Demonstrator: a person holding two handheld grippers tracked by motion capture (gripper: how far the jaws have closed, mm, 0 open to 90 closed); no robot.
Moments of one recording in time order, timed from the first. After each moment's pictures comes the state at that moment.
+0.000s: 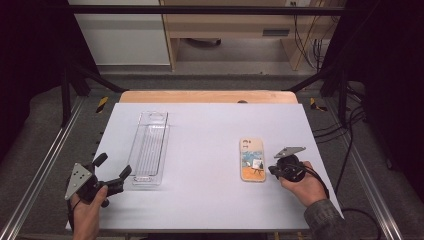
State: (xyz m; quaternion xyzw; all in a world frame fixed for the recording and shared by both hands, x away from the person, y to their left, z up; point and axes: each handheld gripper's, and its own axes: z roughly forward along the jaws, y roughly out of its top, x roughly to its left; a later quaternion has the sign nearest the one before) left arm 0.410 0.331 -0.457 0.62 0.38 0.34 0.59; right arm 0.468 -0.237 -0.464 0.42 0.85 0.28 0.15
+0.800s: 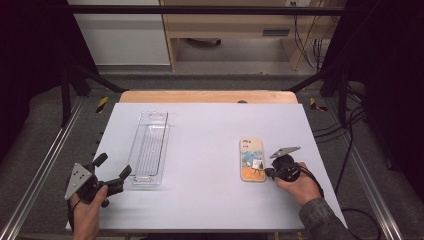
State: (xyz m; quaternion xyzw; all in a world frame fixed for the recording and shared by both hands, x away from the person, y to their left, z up) left arm 0.410 0.331 -0.457 0.62 0.38 0.34 0.59; right arm 0.473 -0.228 -0.474 0.44 0.85 0.28 0.12
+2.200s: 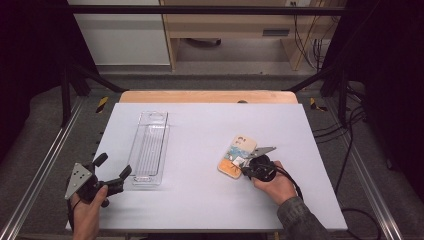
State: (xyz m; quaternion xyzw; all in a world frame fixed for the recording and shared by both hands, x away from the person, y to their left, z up) left arm 0.411 0.331 -0.457 0.63 0.38 0.33 0.59; right arm 0.479 -0.164 -0.477 0.39 0.85 0.33 0.11
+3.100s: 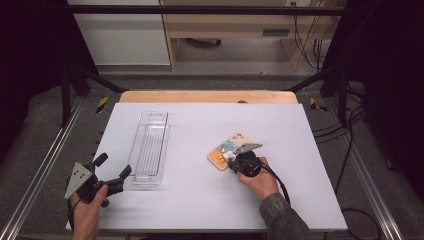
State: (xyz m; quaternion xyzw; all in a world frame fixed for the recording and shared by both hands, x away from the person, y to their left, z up) left arm 0.412 0.332 -0.458 0.63 0.39 0.33 0.59; right arm 0.495 -0.125 -0.483 0.39 0.84 0.36 0.13
